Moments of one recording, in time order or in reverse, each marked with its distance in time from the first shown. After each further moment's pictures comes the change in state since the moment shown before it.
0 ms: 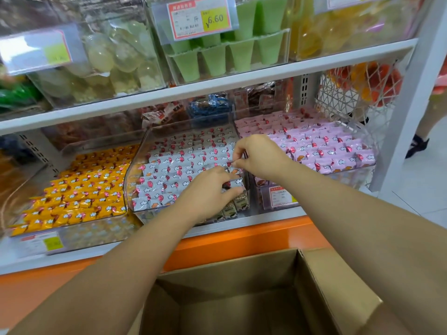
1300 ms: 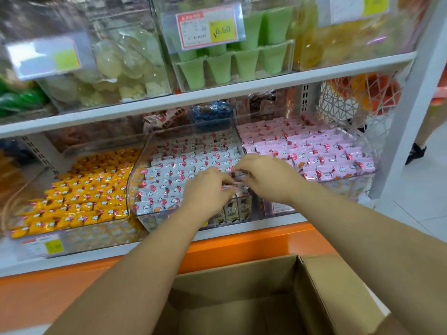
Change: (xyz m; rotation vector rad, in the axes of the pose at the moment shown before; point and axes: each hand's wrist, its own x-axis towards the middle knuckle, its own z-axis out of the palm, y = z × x) left_hand 0.015 -0.007 0.008 0.074 0.080 -0.213; right_hand -0.025 -0.003 0.001 -0.304 -0.096 -0.086
